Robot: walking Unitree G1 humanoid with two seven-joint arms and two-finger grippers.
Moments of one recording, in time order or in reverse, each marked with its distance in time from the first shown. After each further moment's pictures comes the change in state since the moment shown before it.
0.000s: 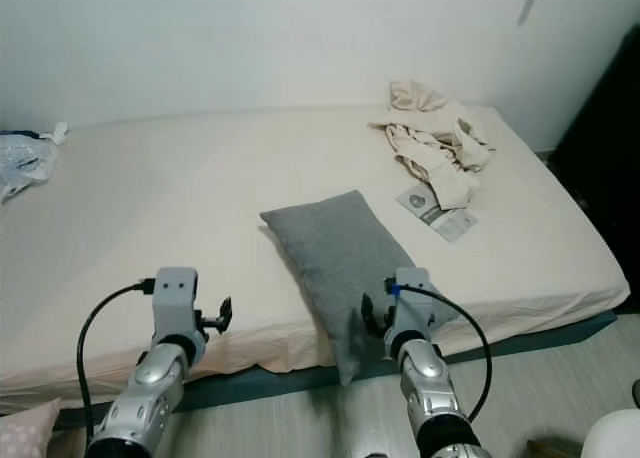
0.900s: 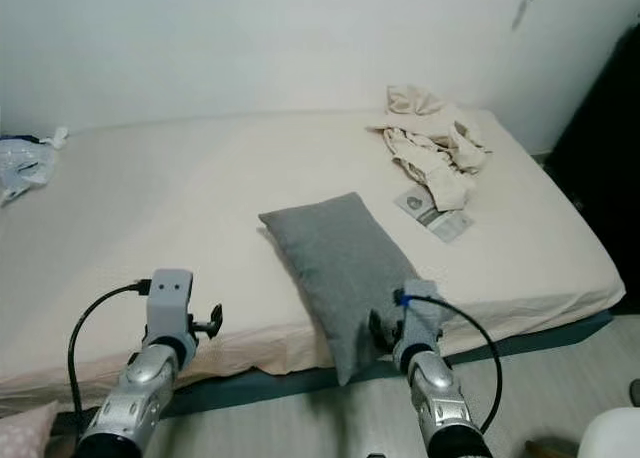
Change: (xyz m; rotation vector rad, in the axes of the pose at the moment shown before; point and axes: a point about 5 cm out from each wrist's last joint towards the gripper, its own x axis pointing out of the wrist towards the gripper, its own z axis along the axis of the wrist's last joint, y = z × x) left arm -0.003 0.016 -0.019 0.059 0.095 0.041; right arm -0.012 -0.012 -0.021 -0.152 0.132 0.033
